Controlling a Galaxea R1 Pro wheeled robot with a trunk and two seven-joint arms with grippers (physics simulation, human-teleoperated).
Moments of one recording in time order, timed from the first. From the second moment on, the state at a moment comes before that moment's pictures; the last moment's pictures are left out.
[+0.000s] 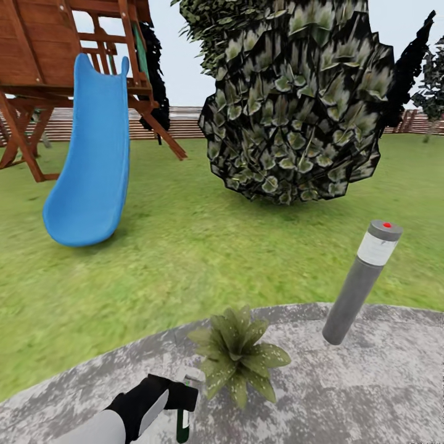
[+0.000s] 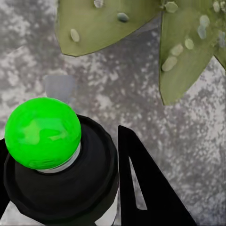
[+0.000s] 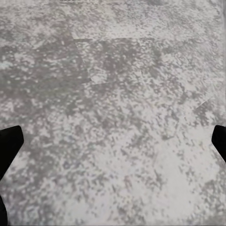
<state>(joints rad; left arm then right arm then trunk) -0.61 -0.04 -0.55 -0.34 0.37 0.38 -0.22 0.19 0.17 -1.29 -1.20 0.47 -0.41 0.85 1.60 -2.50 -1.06</state>
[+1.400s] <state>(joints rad) -0.62 -0.04 -0.55 -0.65 0.20 0.79 -0.26 0.19 0.17 -1.29 -1.20 0.47 -0.41 0.85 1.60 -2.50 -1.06</state>
